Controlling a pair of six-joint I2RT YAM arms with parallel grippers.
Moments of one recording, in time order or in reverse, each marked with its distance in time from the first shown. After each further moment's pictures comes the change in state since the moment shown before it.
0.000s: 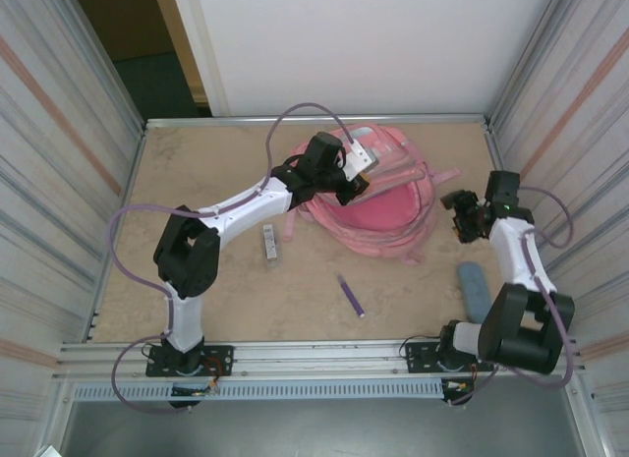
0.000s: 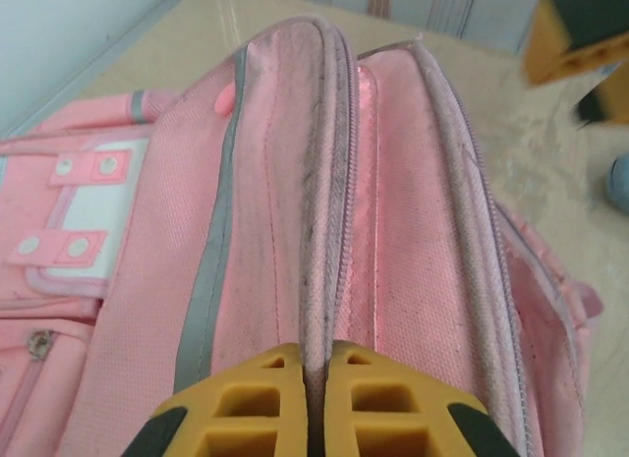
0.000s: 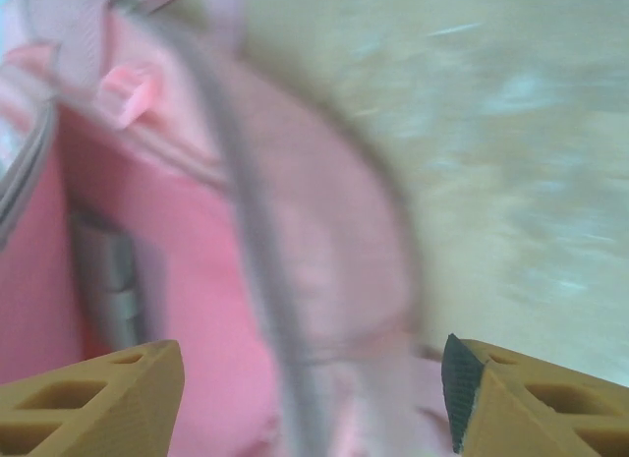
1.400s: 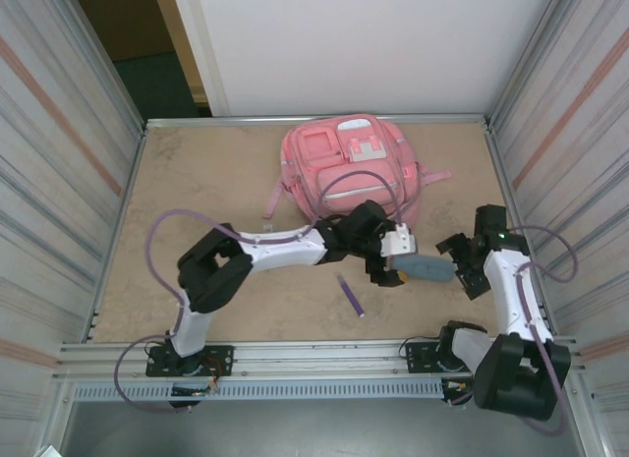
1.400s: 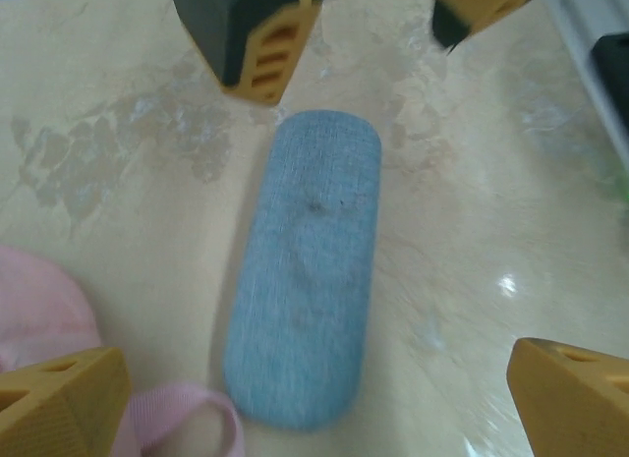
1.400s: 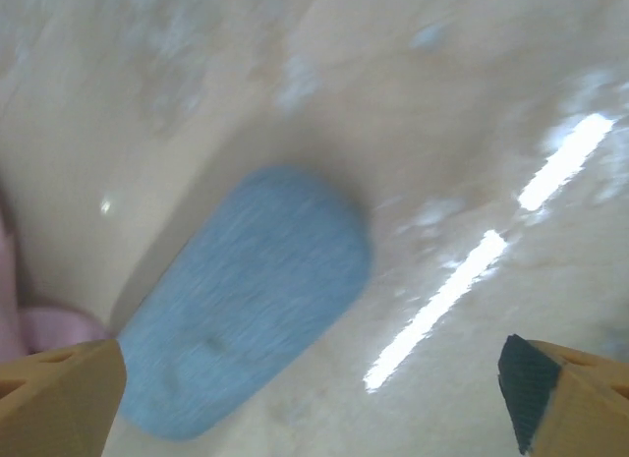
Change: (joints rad) left arm -0.335 0.095 -0.155 0.164 0.044 0.187; right arm 0.037 -0.230 -0.151 -0.364 0.227 0.001
